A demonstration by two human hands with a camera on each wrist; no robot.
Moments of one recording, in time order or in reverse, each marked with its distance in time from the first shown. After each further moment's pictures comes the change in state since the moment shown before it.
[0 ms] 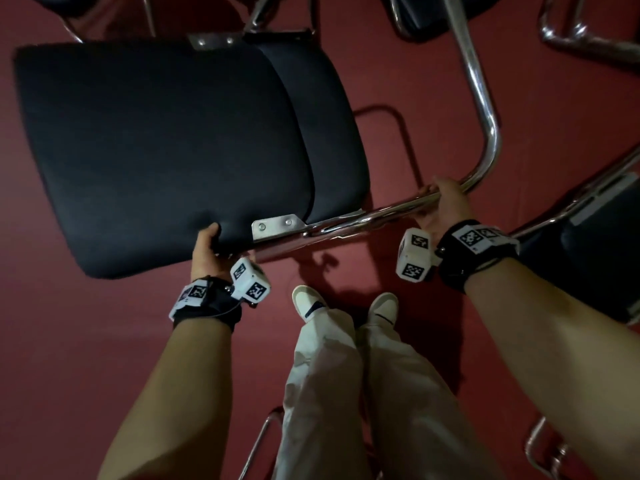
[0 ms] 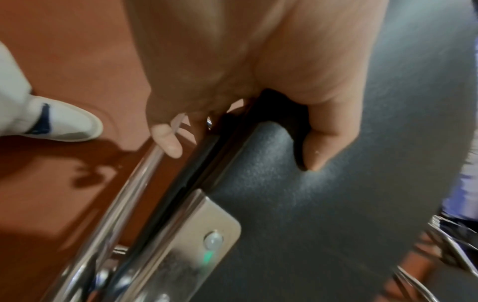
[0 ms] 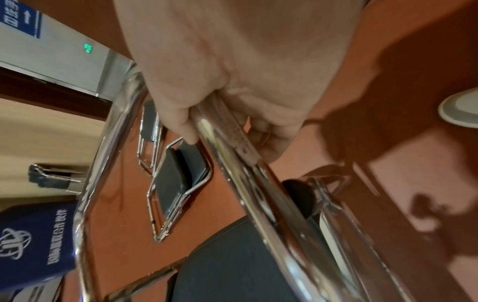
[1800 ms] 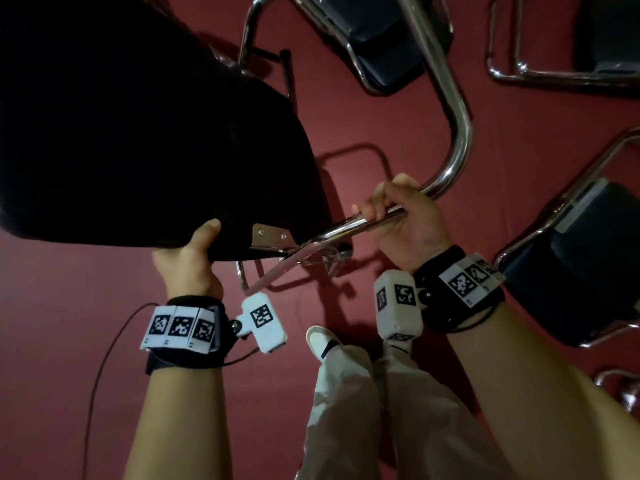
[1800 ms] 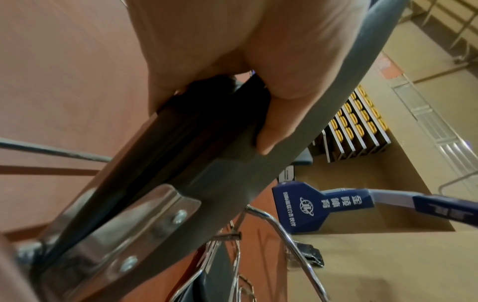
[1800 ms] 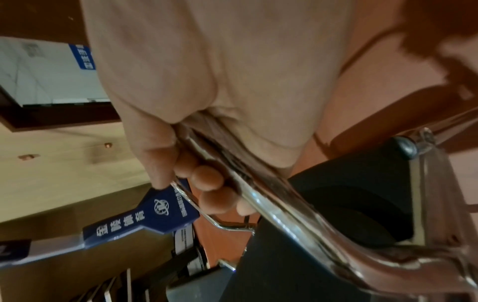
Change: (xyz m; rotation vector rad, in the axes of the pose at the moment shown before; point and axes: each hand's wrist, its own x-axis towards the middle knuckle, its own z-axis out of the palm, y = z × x) left_hand -0.086 0.089 0.088 0.366 -0.043 0.685; right_hand -0.101 -0.021 0.062 0.207 -0.834 -0.152
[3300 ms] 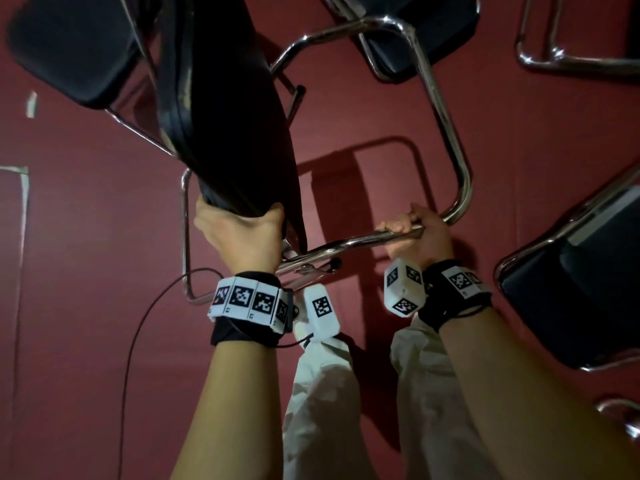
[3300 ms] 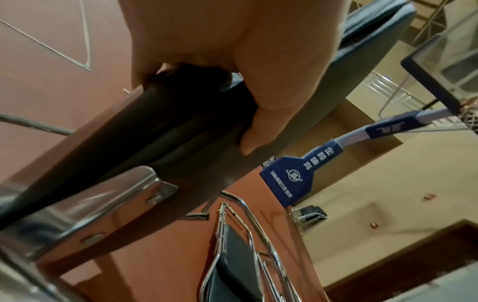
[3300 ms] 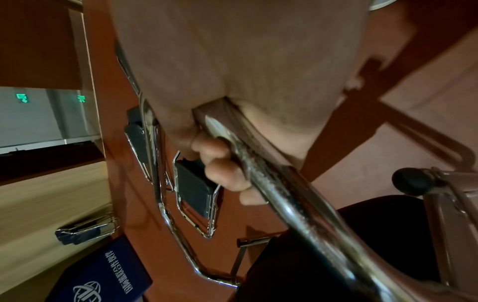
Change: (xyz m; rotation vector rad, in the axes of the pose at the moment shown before) left_hand -0.091 -0.041 0.146 0.559 0.212 0.314; right_hand 0.001 -0.062 -0.122 0.311 0.546 0.176
